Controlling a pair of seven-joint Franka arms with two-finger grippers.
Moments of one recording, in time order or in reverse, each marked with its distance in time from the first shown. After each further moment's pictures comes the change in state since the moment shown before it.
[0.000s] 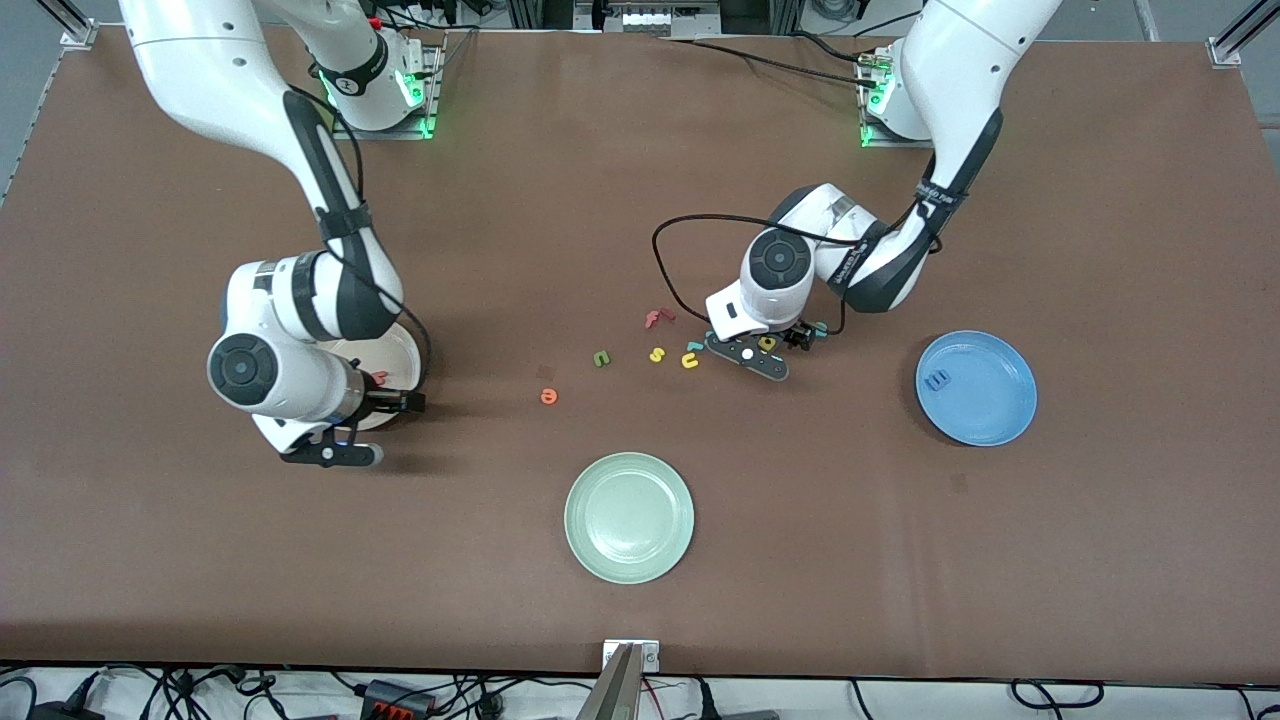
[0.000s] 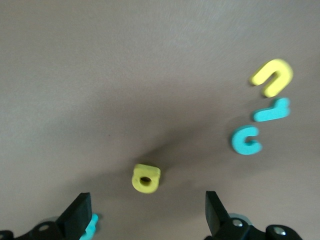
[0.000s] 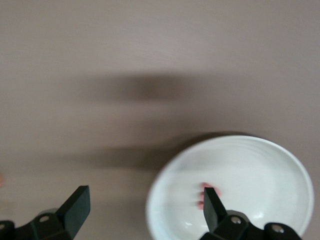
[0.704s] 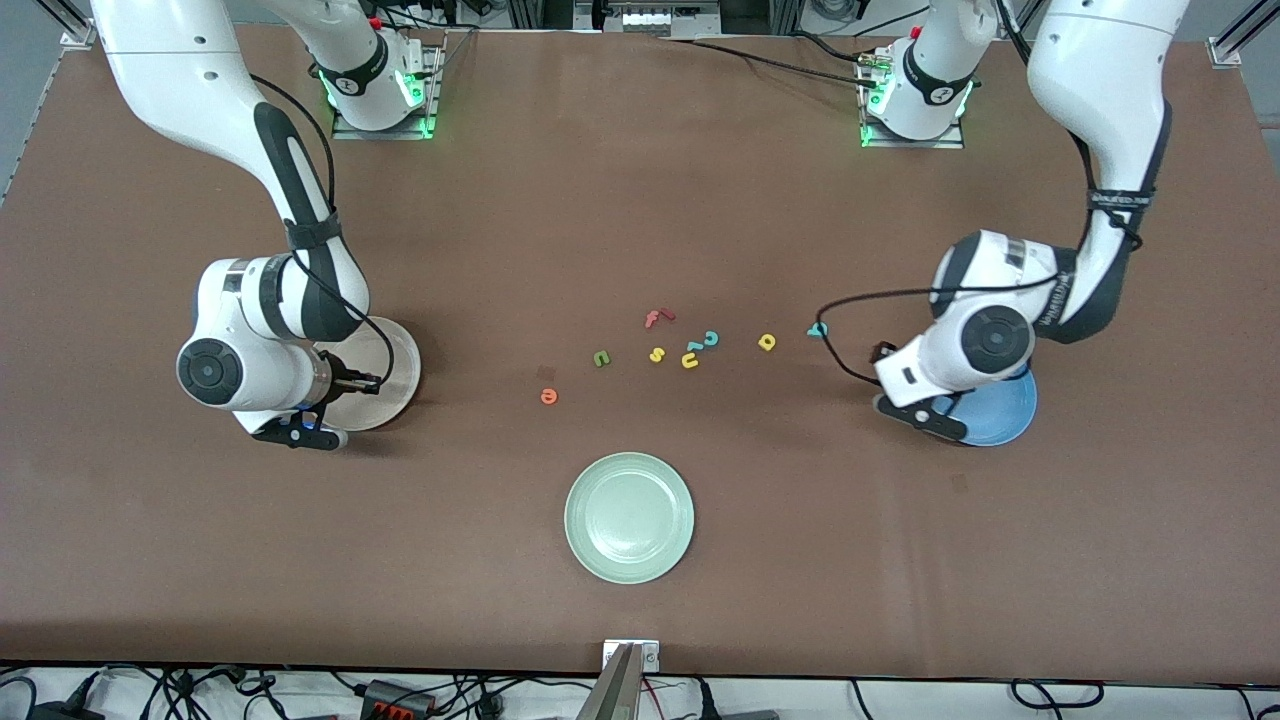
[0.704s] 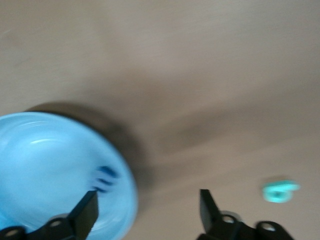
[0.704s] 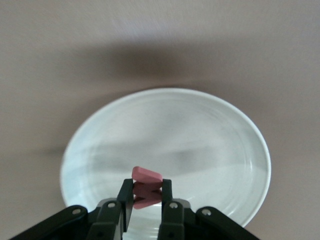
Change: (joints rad) left arm 0.174 -0.108 0.163 0.044 -0.139 -0.163 0.304; right arm -0.097 -0.009 -0.020 -0.152 -0.001 -0.014 0.001
